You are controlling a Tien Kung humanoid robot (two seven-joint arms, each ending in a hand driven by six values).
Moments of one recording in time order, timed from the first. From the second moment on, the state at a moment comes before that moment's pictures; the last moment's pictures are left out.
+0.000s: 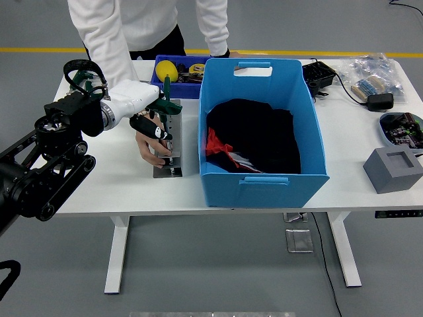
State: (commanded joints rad) left arm -0.69 0.26 -0.99 -1.19 2.27 -0.30 0.10; right arm 0.11 -0.18 0.72 0.18 -0.84 -0.19 -0.15
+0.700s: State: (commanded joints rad) left arm -0.68 0.26 -0.95 -1.13 2.27 -0.25 0.11; right arm 0.10 -0.18 0.72 0.18 -0.85 -0.19 -0.15
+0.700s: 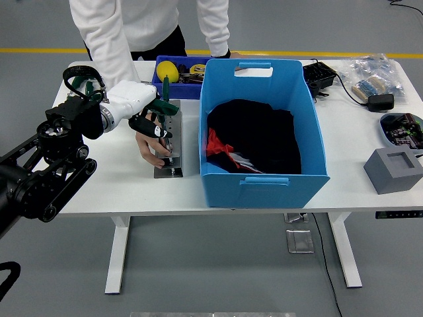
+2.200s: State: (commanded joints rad) left arm -0.72 0.33 -0.95 -1.22 2.27 -0.07 0.16; right arm 0.11 -0.18 0.73 0.18 -0.85 -0.19 -0.15
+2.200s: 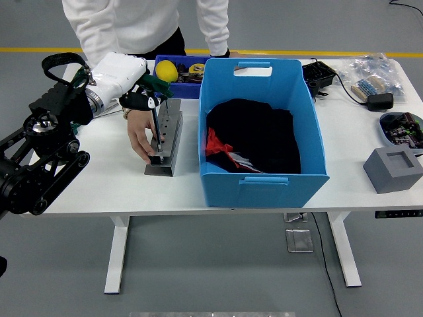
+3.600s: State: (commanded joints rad) left arm -0.91 0.24 -0.86 -1.32 2.11 0.01 0.09; right arm 0.12 -0.19 0.69 0.18 -0.81 -0.20 -0.15
